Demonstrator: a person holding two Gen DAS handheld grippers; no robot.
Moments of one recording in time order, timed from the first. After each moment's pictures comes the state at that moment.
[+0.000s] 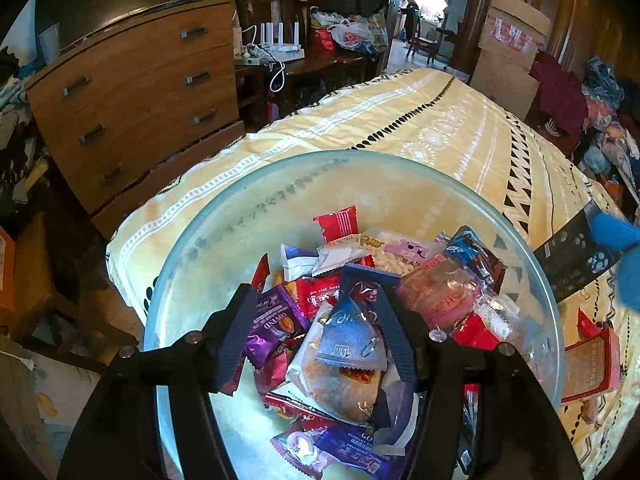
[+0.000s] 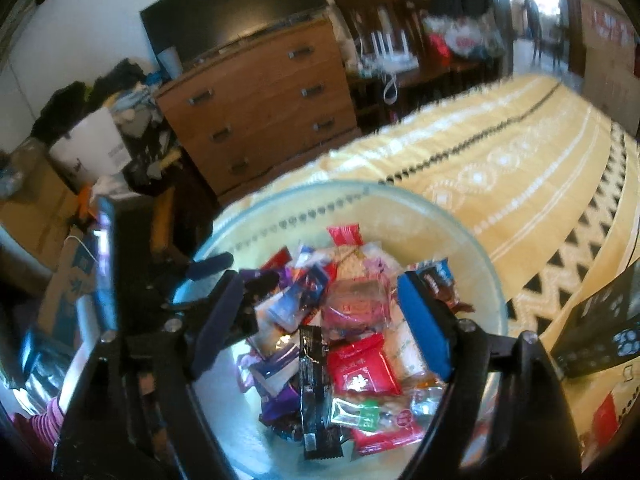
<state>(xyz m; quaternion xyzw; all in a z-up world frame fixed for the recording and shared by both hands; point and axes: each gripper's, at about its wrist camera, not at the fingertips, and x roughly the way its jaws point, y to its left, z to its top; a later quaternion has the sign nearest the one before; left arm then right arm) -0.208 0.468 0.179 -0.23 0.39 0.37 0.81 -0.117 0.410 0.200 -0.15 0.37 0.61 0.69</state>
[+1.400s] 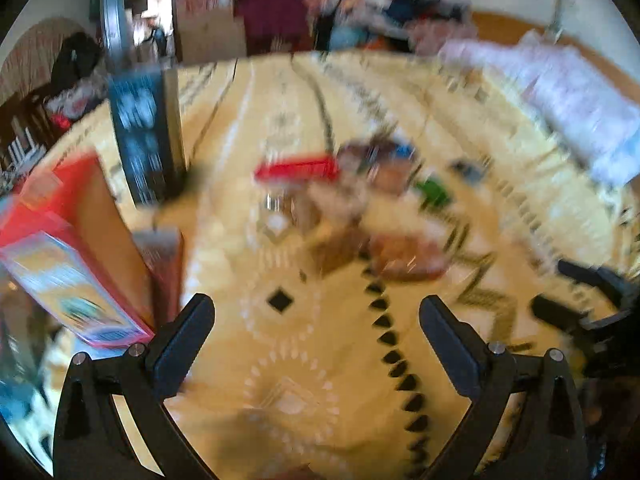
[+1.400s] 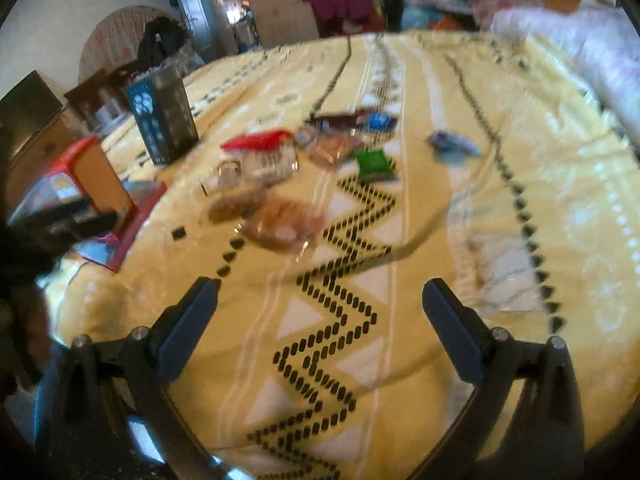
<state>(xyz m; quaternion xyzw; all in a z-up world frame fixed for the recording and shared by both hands) -0.037 0.019 0.094 -0.03 0.43 0.02 0.90 -0.066 -0.127 0.033 0.00 0.41 0.22 0.89</state>
